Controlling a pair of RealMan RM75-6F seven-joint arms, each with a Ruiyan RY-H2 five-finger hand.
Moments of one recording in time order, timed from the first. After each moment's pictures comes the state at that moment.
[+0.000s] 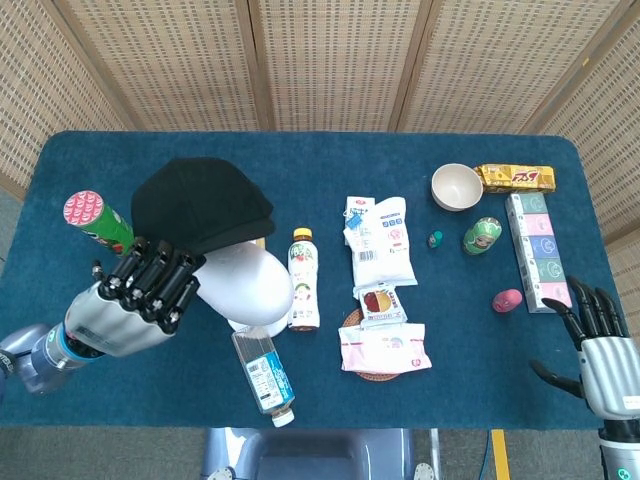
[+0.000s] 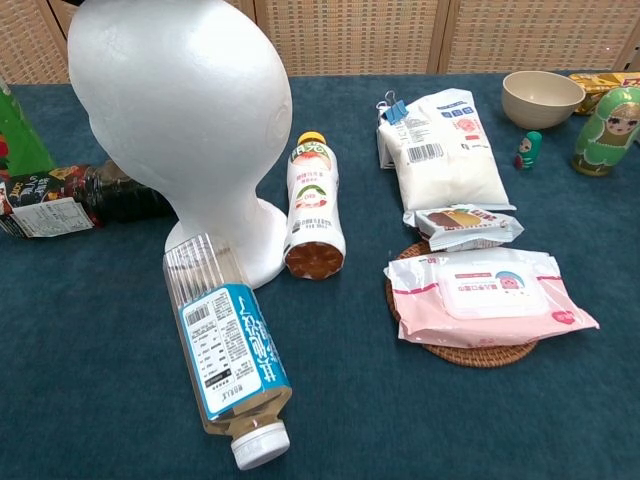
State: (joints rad) left arm -0.69 -1.20 -0.39 -1.49 2.14 1.74 0.56; right arm 0.03 -1.05 0.07 -1.75 -1.64 1.62 -0.01
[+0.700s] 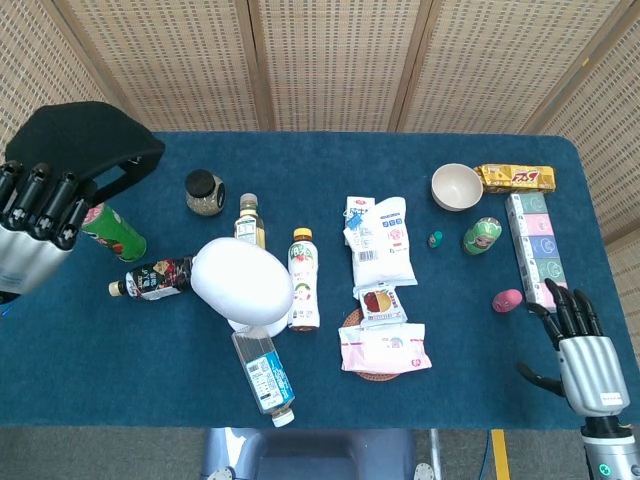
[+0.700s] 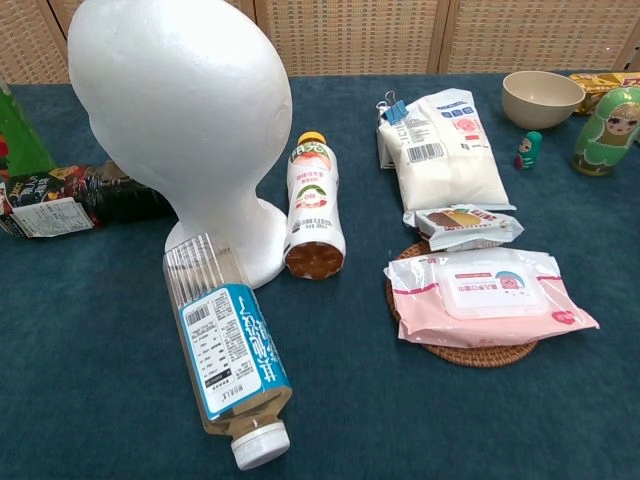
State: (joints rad) left arm -0.64 -1.12 -0.41 -1.11 1.97 1.85 0.33; right arm 0.05 -1.09 0.05 -1.75 -1.65 1.58 -0.09
